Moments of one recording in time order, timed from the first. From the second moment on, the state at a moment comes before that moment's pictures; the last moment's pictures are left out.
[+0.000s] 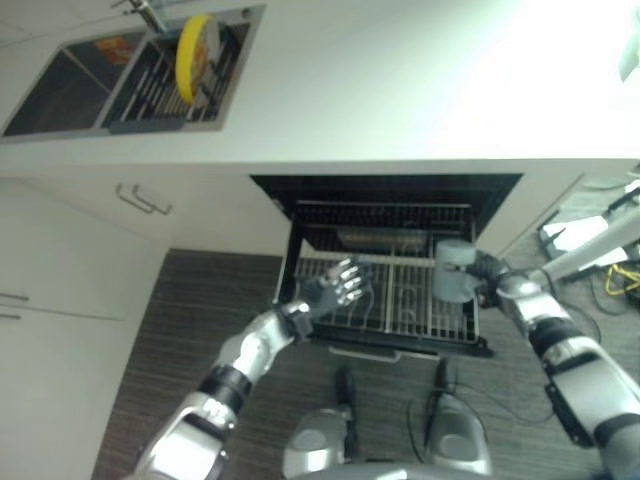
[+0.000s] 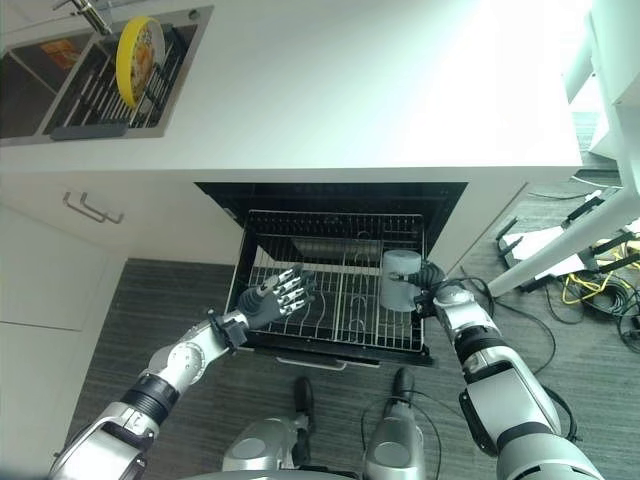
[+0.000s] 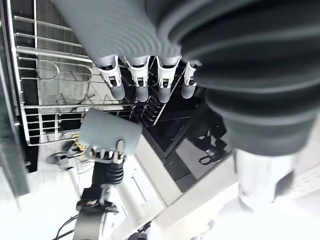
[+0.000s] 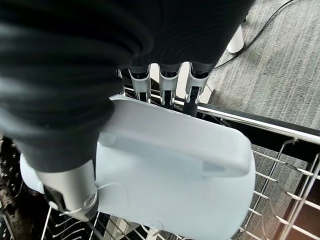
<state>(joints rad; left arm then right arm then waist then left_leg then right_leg) -0.35 0.30 -0.36 0.51 -1.01 0.23 -0.53 -0.68 -0.50 0.34 0.99 0.30 0.20 0.02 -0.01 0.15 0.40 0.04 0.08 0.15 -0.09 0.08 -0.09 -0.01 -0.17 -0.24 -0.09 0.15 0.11</state>
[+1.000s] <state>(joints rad) -0.25 0.36 -0.21 0.01 -1.12 0.09 -0.43 -0.39 -0.43 0.12 0.41 0.49 0.14 -0.16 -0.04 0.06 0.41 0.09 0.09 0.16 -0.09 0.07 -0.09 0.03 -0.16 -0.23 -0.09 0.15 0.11</state>
